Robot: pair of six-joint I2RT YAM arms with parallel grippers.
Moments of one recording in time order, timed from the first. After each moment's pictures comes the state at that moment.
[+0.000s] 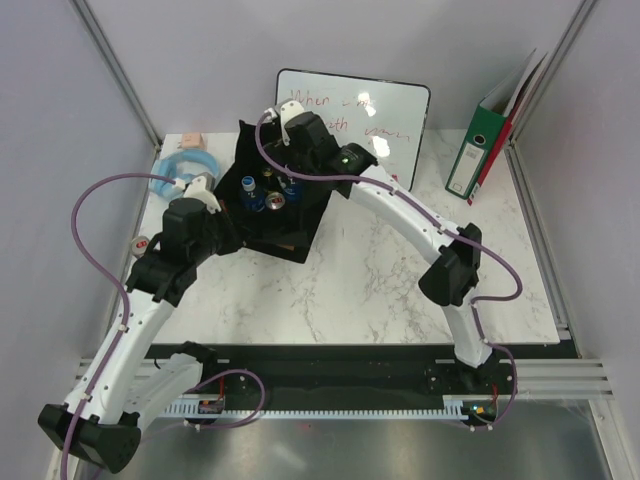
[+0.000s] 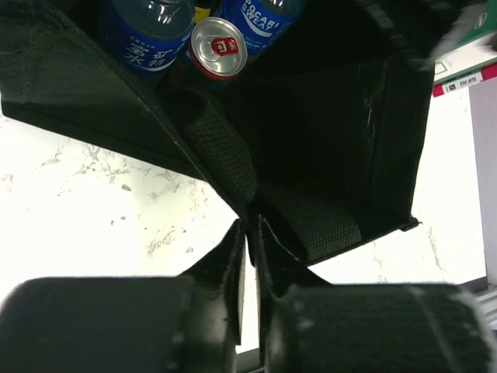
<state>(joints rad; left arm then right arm) -0.33 0.86 0.96 -0.60 0.04 -0.55 0.81 2.13 2.28 -0.69 0.26 0.06</state>
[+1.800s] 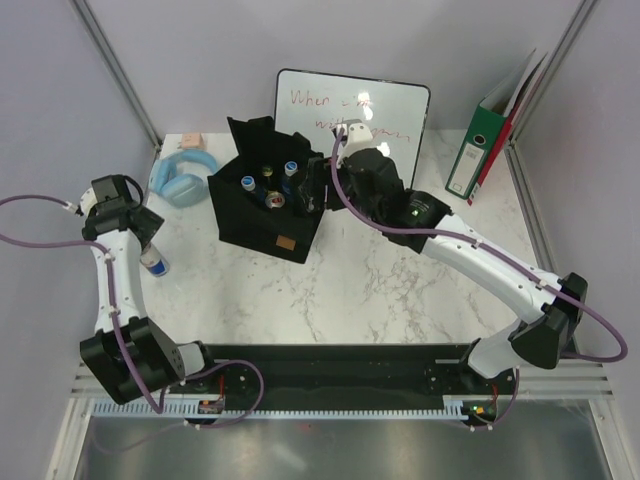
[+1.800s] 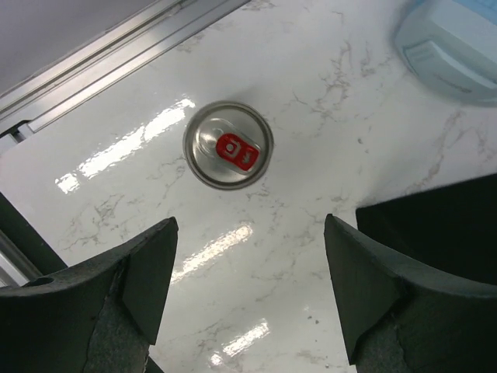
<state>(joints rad) 0.38 1.23 1.15 -0.84 -0.27 -0.62 0.86 1.49 1.55 -0.37 0.24 0.41</state>
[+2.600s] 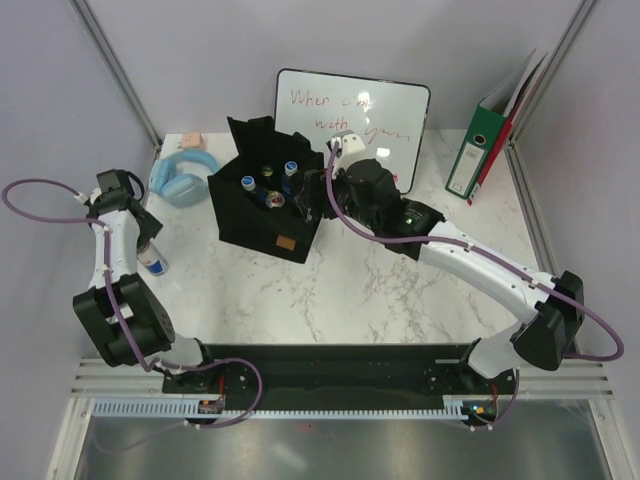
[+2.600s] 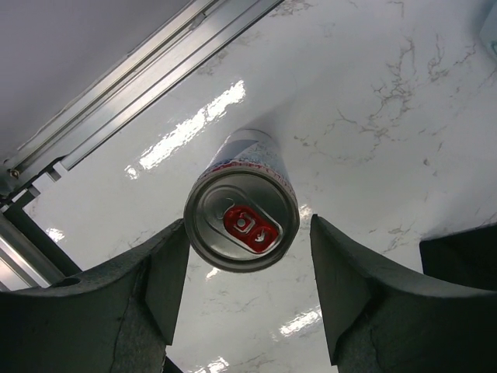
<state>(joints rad) 0.41 1.46 1.20 -0.78 -0.31 -0.47 0.86 1.48 1.41 -0.23 0.16 0.37</state>
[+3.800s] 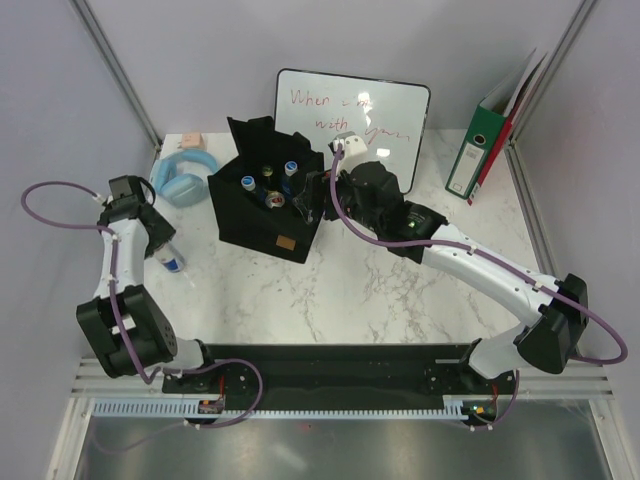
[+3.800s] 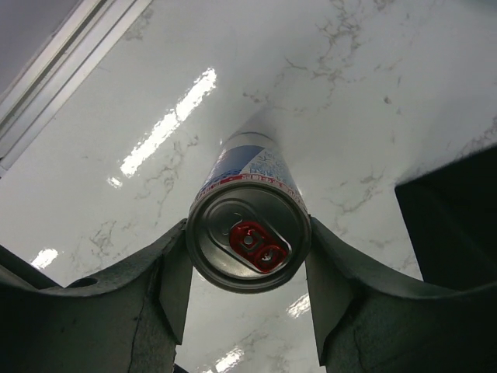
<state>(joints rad) 0.37 1.41 1.11 -0.73 -0.21 -0.42 0.86 1.45 1.37 -0.17 0.13 0.37</state>
